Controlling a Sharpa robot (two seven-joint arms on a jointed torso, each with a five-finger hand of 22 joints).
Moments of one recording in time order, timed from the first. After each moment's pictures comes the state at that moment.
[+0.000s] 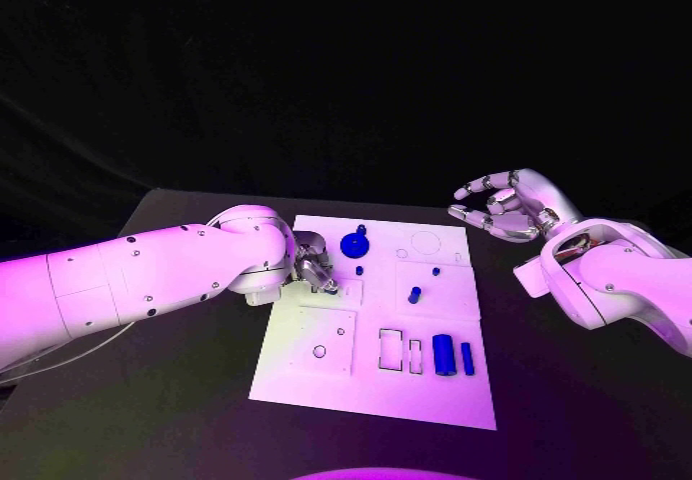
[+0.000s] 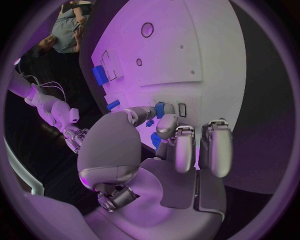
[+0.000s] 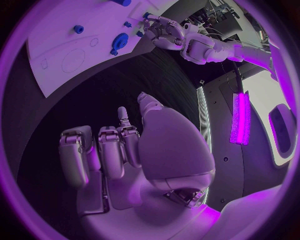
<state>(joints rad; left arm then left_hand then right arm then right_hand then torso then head) 1.30 -0.72 -0.08 1.50 -1.08 0.15 -0.60 1.08 -0.19 0.75 0.20 0.33 0.84 0.07 0.77 0.76 1.34 -0.02 1.18 1.09 1.47 -0.07 1.57 1.31 0.05 1.47 0.03 1.48 1.31 1.33 -0.95 -0.14 1.66 -0.85 -0.63 0.07 1.38 -0.11 0.16 0.29 0.24 0.84 0.18 0.23 0.43 1.46 0.10 1.48 1.31 1.47 0.03 1.57 1.31 0.01 1.46 0.13 1.57 1.31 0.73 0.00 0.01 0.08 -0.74</state>
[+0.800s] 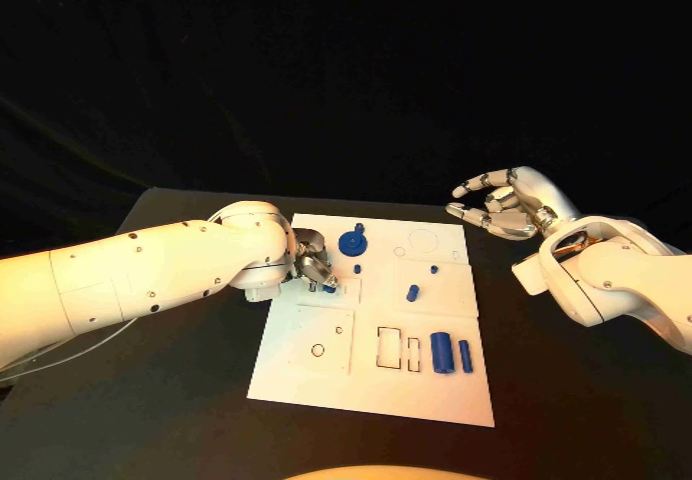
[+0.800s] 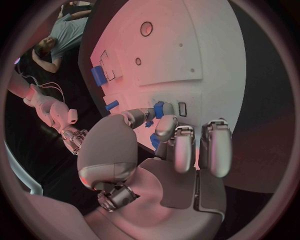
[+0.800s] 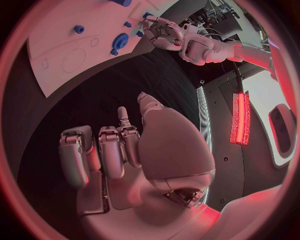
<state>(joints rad) 1.30 -0.71 -0.08 1.48 -1.08 0.17 -0.60 0.99 -0.18 0.81 0.14 0.32 0.86 0.06 0.78 0.74 1.36 -0.03 1.20 1.10 1.47 -0.08 1.57 1.31 0.05 1.47 0.02 1.48 1.31 1.33 -0.96 -0.14 1.66 -0.85 -0.63 0.07 1.38 -0.11 0.16 0.29 0.24 0.84 0.18 0.24 0.43 1.46 0.10 1.48 1.31 1.46 0.03 1.57 1.31 0.01 1.46 0.13 1.57 1.31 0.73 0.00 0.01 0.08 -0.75</state>
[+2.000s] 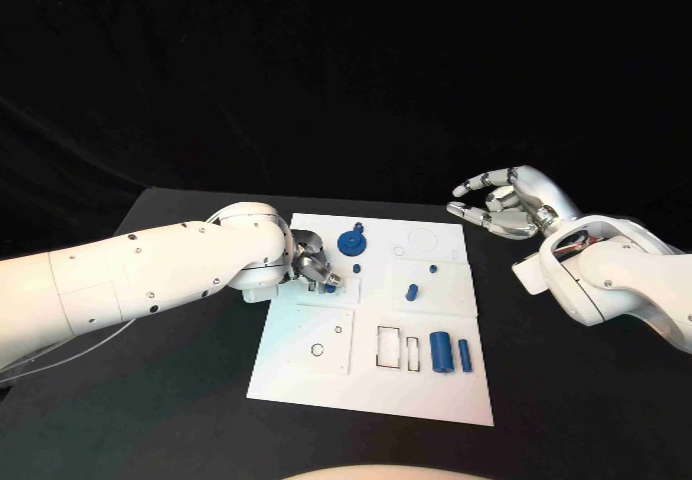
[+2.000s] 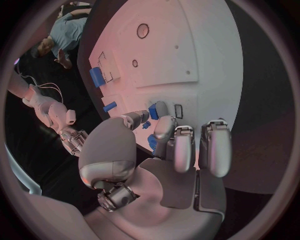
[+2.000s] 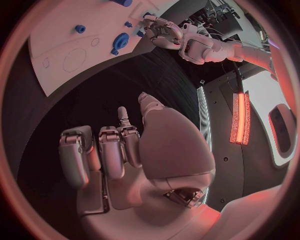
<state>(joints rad) 1.30 -0.71 -0.08 1.47 -1.08 0.18 -0.61 0.90 -0.20 0.57 0.25 0.31 0.92 0.03 0.77 0.70 1.37 -0.04 1.22 1.13 1.46 -0.09 1.57 1.31 0.05 1.46 0.02 1.49 1.31 1.33 -0.96 -0.14 1.66 -0.85 -0.63 0.07 1.36 -0.11 0.16 0.29 0.24 0.84 0.18 0.24 0.43 1.46 0.10 1.48 1.31 1.47 0.02 1.57 1.31 0.01 1.46 0.13 1.57 1.31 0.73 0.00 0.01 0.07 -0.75</state>
